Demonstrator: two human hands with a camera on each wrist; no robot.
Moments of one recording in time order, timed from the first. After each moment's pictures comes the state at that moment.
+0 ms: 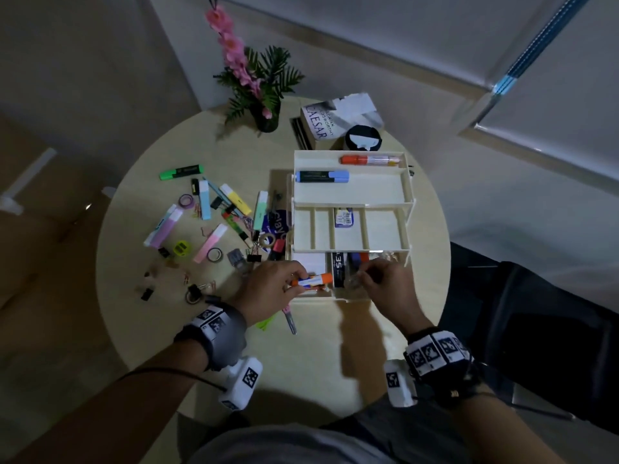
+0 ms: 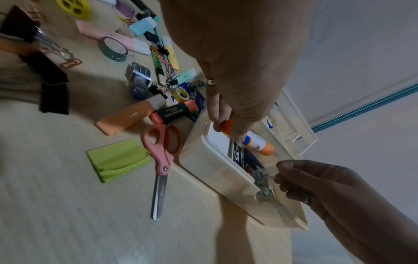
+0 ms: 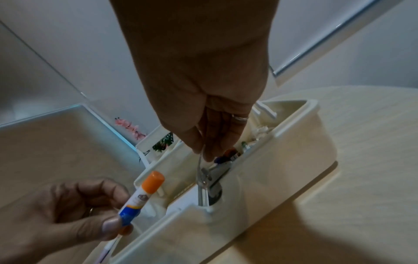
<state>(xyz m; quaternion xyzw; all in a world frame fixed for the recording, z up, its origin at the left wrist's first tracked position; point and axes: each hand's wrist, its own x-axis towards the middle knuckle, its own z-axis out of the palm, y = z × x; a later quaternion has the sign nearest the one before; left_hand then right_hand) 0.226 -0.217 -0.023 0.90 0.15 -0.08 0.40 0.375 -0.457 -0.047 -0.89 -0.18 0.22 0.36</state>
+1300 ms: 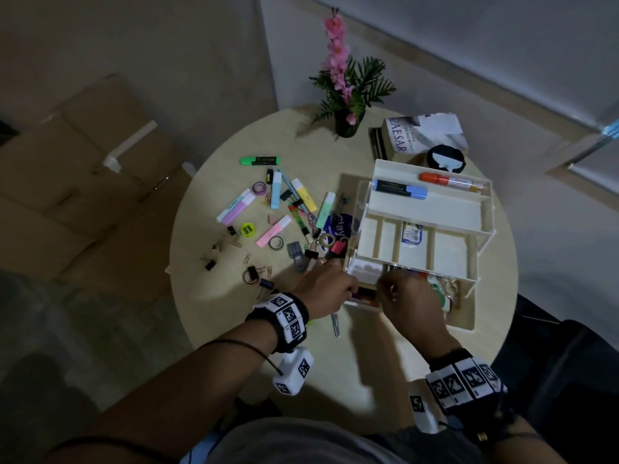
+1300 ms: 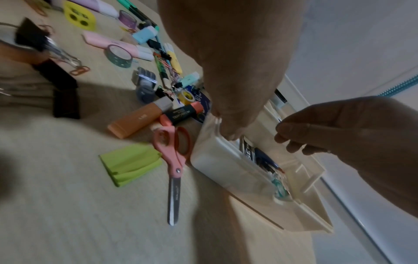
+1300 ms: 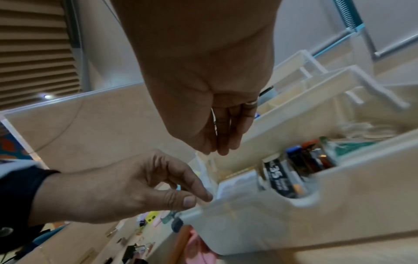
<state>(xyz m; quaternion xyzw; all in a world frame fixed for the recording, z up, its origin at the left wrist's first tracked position) 0.222 -0.218 -0.033 0.96 0.11 -0.13 0.23 0.335 -0.392 -0.008 -0.89 -0.39 0.13 0.21</state>
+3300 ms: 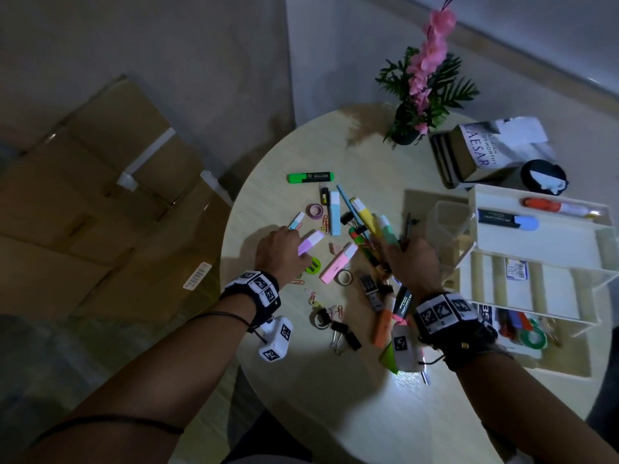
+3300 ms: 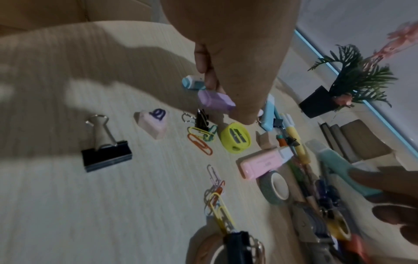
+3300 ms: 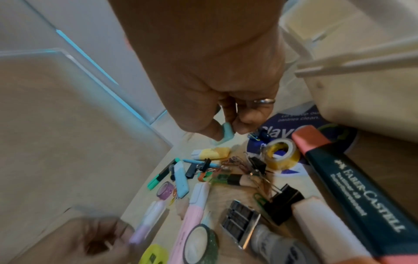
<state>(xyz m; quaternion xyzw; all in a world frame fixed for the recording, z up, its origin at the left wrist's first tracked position) 0.166 0.054 -0.077 0.92 0.34 -0.07 0.20 0.342 -0.156 -0.068 -0.94 -0.13 0.24 0.23</state>
